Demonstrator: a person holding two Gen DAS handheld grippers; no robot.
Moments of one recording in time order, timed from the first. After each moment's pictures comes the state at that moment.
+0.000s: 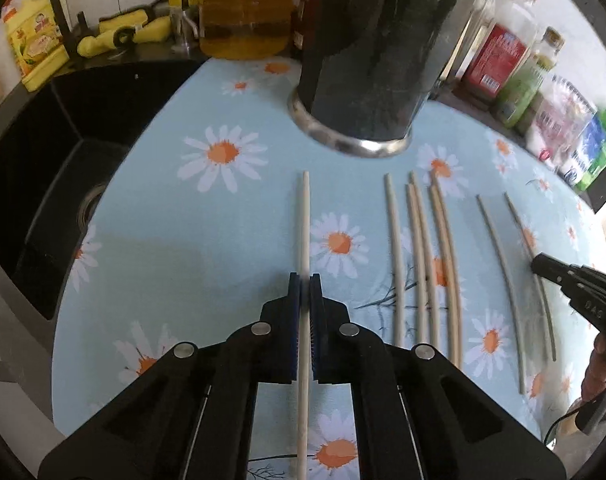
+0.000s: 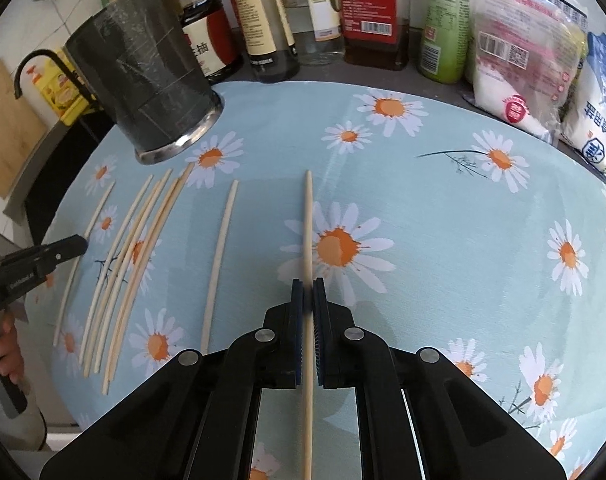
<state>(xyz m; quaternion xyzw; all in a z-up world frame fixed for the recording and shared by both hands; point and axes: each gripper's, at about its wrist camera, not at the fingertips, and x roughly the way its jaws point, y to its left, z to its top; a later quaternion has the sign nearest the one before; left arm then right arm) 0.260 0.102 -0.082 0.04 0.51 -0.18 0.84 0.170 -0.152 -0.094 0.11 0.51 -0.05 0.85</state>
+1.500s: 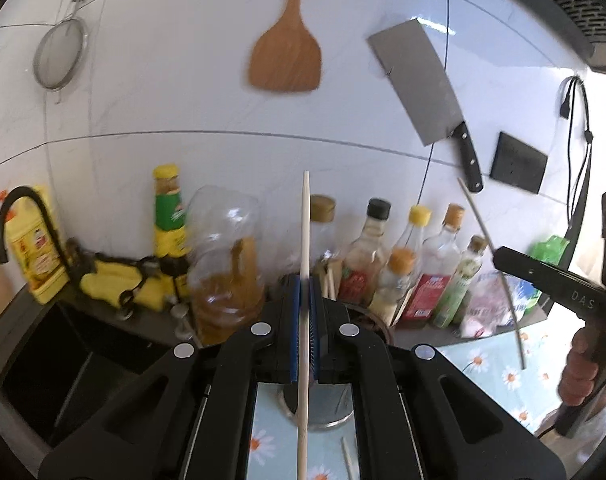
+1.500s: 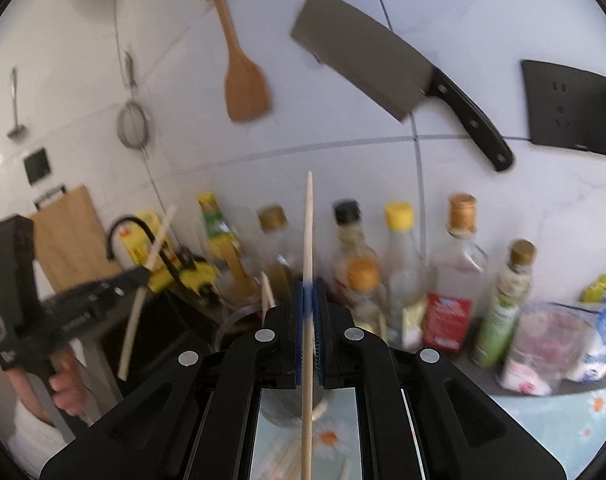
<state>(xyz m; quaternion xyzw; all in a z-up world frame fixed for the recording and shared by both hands) 0.323 0.097 0.135 0.01 0.23 -0.28 0.93 0.243 -0.124 0.135 0.12 0.21 0.04 0.97</state>
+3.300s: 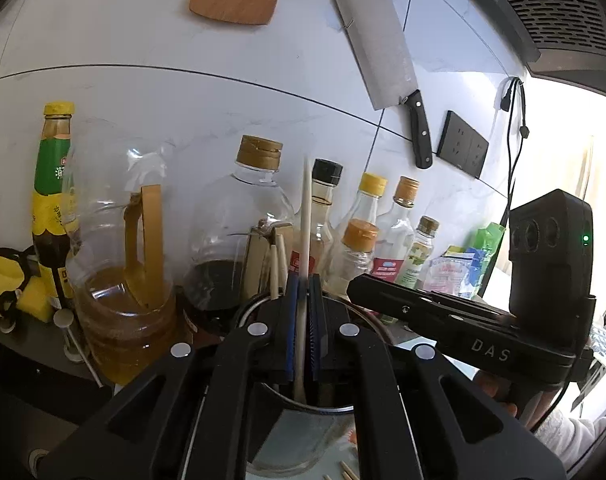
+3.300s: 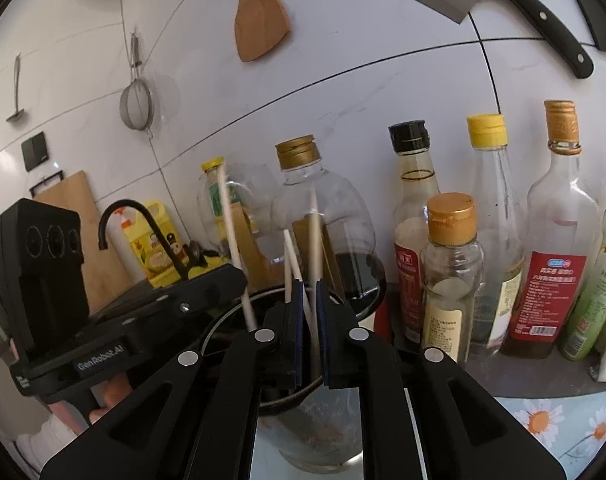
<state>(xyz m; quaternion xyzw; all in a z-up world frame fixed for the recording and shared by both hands) 0.378 0.081 0.043 -0.04 0.21 -0.45 0.87 0.319 -0.082 0.035 0.13 0.20 0.07 0.97</state>
